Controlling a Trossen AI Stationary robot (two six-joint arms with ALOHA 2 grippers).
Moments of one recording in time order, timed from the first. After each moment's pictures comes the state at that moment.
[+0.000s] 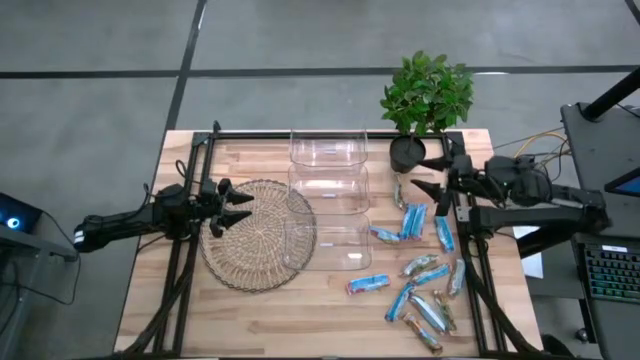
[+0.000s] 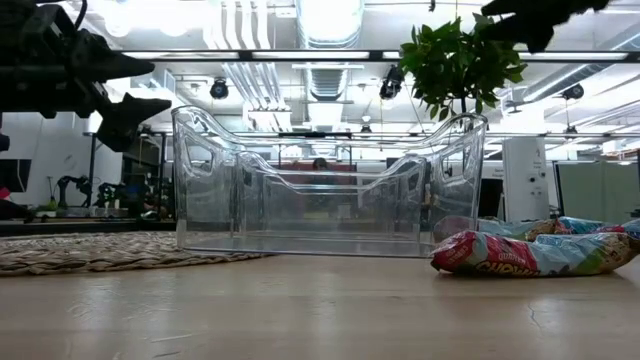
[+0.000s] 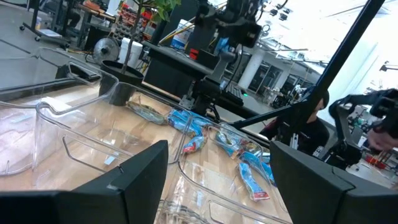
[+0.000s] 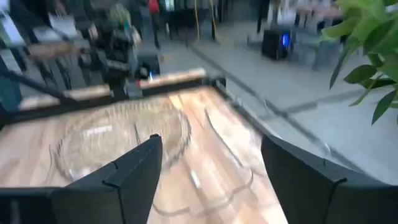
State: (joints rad) left arm 0.20 0.00 0.01 0.03 0.13 -0.43; right arm -0.10 0.52 0.73 -0.44 0.23 0.12
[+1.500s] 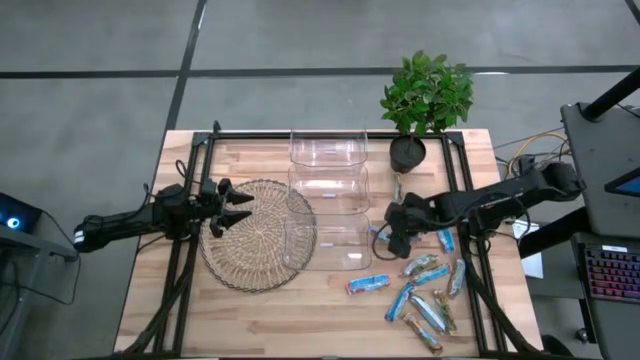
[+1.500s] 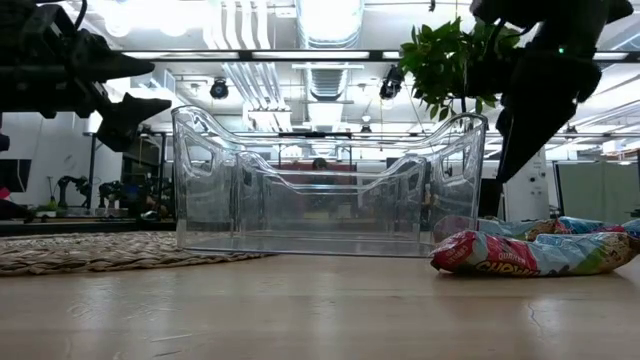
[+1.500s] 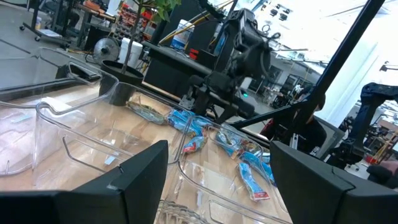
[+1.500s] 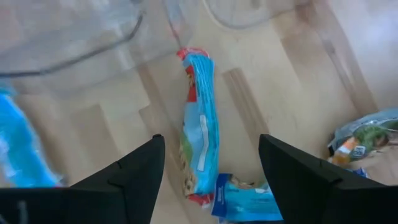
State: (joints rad) left arm 0.20 0.00 0.01 0.03 0.13 -0.43; right arm 0.18 1.27 0.74 -0.67 0.21 0.57
